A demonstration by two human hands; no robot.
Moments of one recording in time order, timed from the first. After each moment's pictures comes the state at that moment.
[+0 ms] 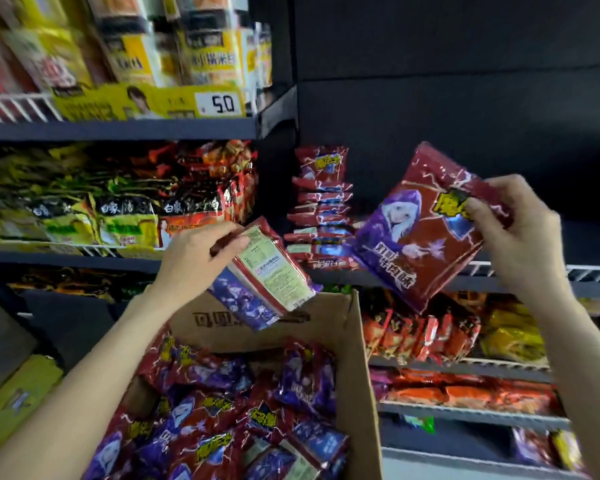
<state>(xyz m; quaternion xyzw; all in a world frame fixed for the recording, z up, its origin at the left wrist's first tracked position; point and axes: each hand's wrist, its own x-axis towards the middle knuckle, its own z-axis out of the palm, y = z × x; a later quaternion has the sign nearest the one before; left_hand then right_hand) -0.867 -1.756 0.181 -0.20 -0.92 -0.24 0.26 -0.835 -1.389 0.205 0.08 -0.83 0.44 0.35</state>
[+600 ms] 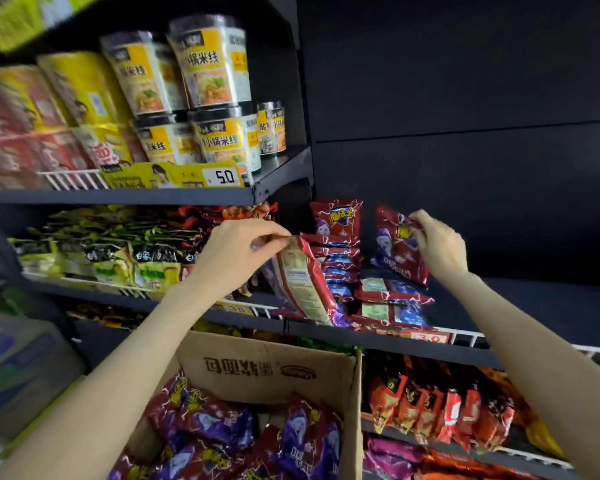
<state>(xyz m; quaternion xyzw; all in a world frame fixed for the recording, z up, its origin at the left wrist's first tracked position) -0.895 -1.660 0.272 -0.17 -0.93 -0.18 0.29 -1.042 -1.356 0.174 0.10 -0.91 0.27 0.30</state>
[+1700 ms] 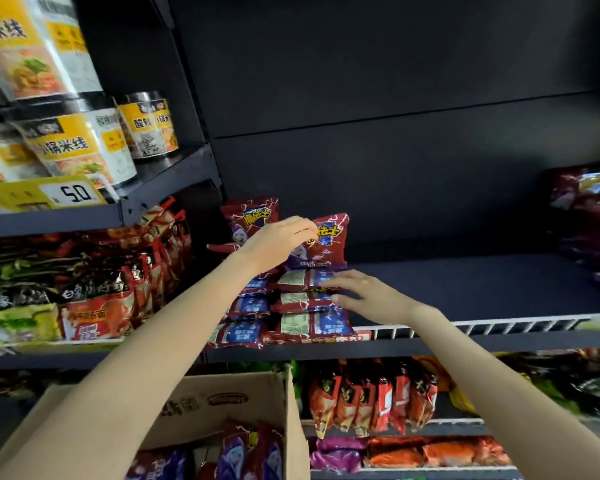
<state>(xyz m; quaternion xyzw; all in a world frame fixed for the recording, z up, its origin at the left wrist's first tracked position) -1.087 -1.530 0.199 -0.45 -0.87 0.02 0.21 -1.008 -1.315 0.126 0.24 -0.92 0.32 -0.04</state>
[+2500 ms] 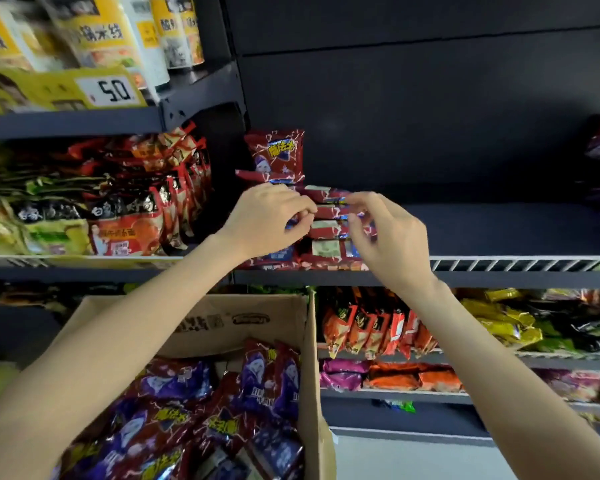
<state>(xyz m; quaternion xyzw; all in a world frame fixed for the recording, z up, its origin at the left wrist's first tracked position) -0.986 -1.588 0.182 -0.43 -0.84 -0.05 0.34 -0.924 -1.384 0.152 0.18 -0.85 0.25 0.43</state>
